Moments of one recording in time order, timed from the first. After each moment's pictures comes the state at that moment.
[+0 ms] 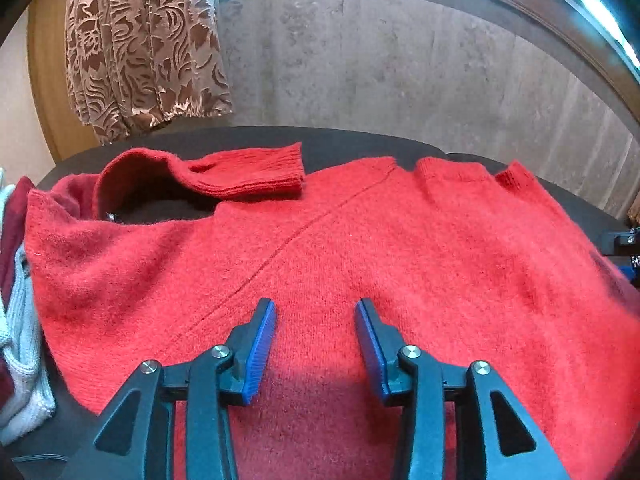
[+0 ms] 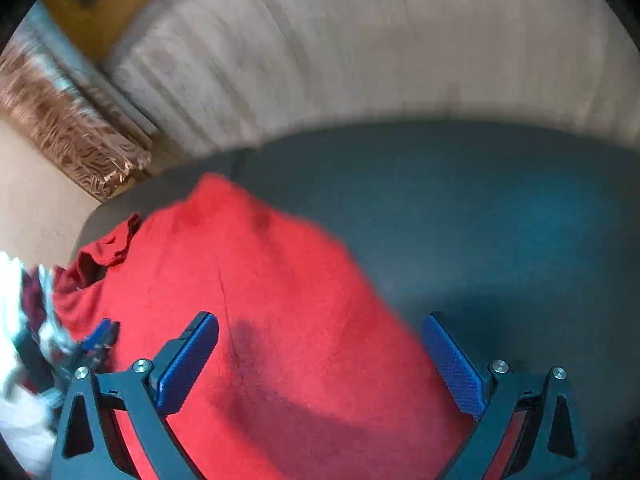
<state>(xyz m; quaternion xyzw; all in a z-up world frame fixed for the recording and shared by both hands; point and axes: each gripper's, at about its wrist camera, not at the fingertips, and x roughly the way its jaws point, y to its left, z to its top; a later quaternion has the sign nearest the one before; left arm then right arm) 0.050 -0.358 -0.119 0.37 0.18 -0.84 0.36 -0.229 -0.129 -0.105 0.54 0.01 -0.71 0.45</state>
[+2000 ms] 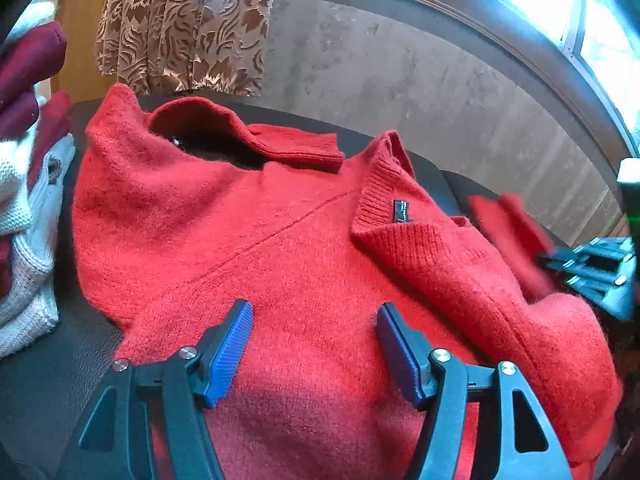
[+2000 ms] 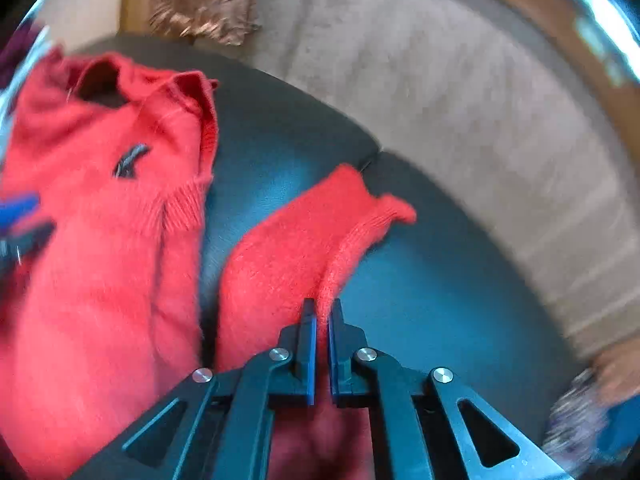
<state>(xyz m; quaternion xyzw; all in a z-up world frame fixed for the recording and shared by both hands) 0.149 -0.334 -0.119 0.31 0.26 -0.85 0.34 -0.080 -0.216 -0.115 0.28 0.43 -0.76 0.41</state>
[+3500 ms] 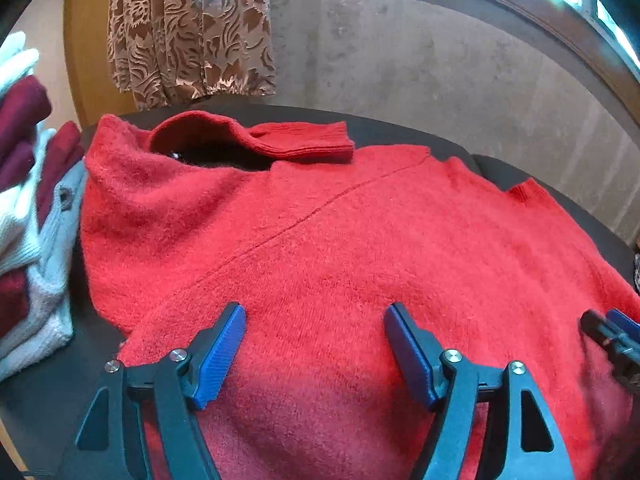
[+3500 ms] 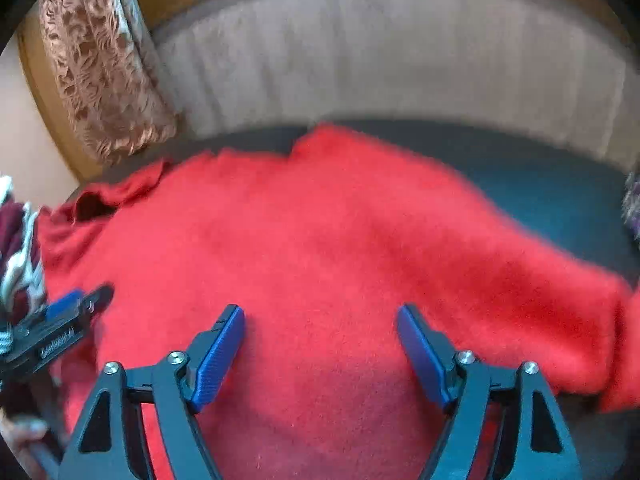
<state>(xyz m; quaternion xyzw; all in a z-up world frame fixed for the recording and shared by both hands) 0.103 -0.335 -0.129 0.36 0.22 -0.81 0.41 -0.080 -0.141 -0.157 0.39 0.14 -0.83 0.36</state>
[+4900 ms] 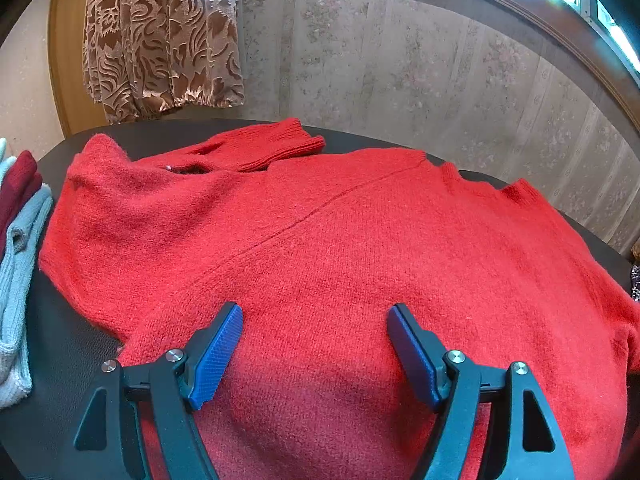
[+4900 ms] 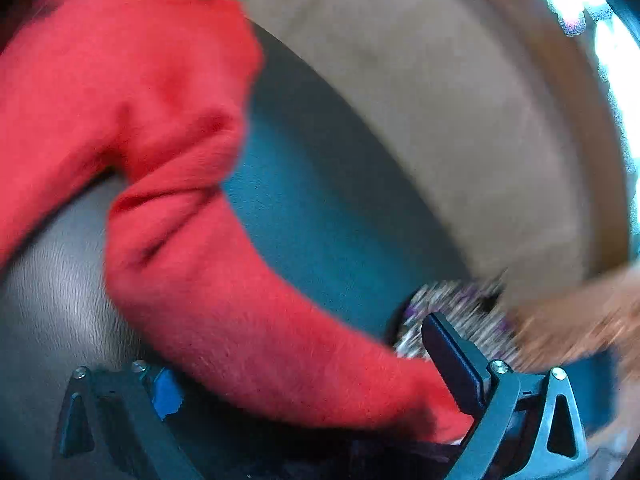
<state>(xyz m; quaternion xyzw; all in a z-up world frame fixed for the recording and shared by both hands) 0.046 -0.358 -0.132 0.35 0.22 -0.82 0.40 -0.190 0.006 -0.133 0.38 0.43 -0.75 0.32</state>
